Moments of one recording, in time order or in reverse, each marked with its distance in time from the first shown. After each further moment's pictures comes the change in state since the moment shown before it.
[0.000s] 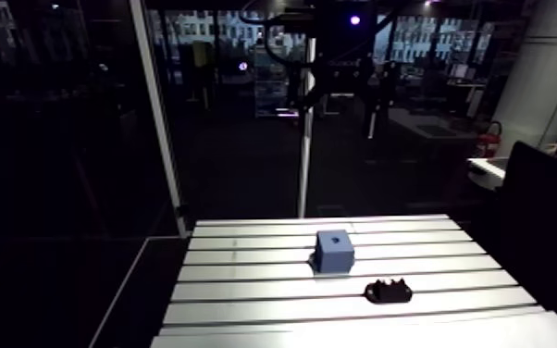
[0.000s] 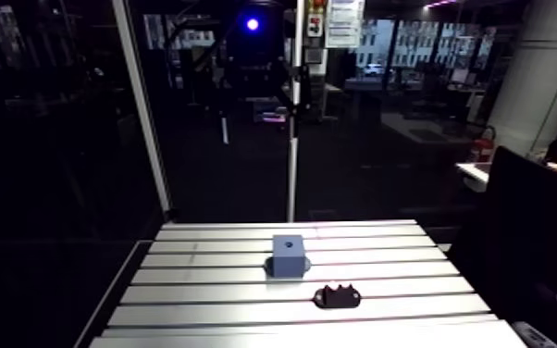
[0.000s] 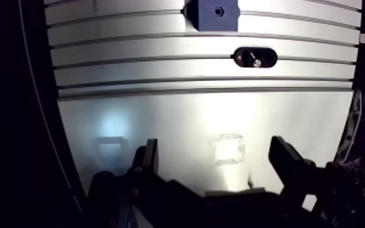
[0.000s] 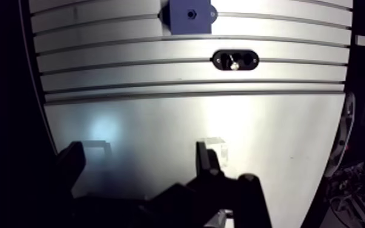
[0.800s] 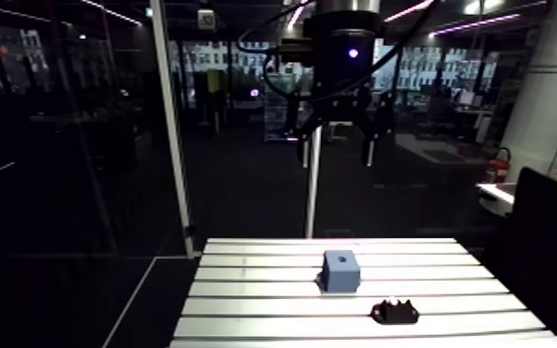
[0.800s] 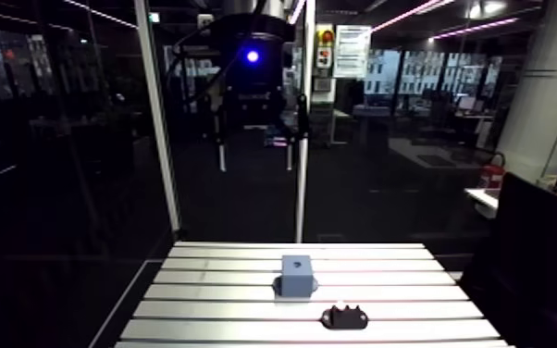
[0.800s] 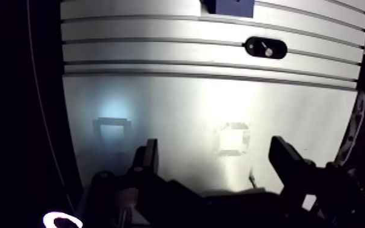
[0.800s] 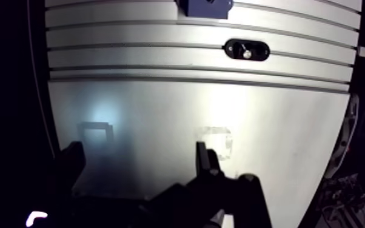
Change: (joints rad) arm 0.036 -0.094 0.078 0.000 0.002 -0.039
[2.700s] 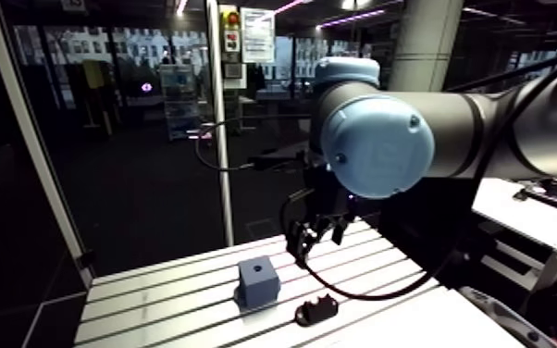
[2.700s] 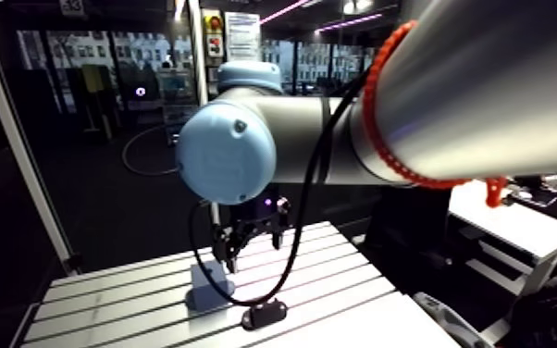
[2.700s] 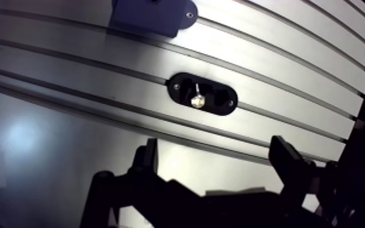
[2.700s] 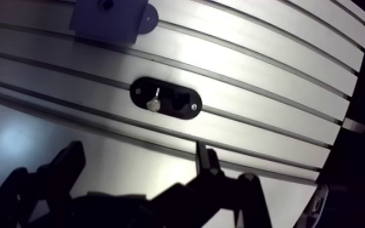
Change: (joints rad) arm -0.365 0.030 0.510 -0.696 0.034 -0.626
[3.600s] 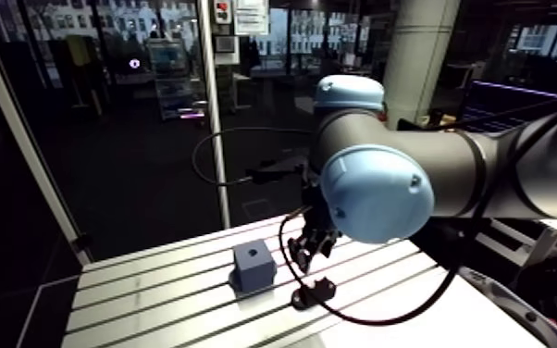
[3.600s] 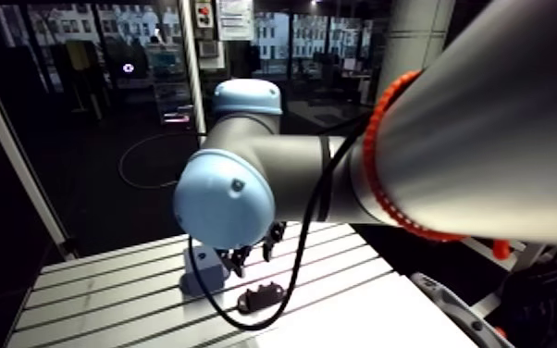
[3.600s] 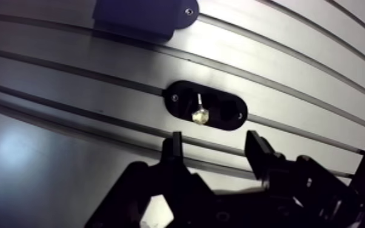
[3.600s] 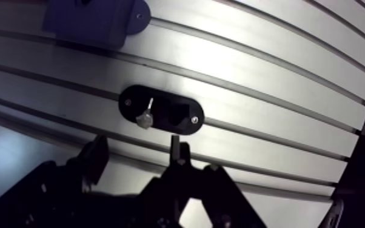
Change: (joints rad) arm -0.019 0.085 0.085 -0.175 0.017 0.002
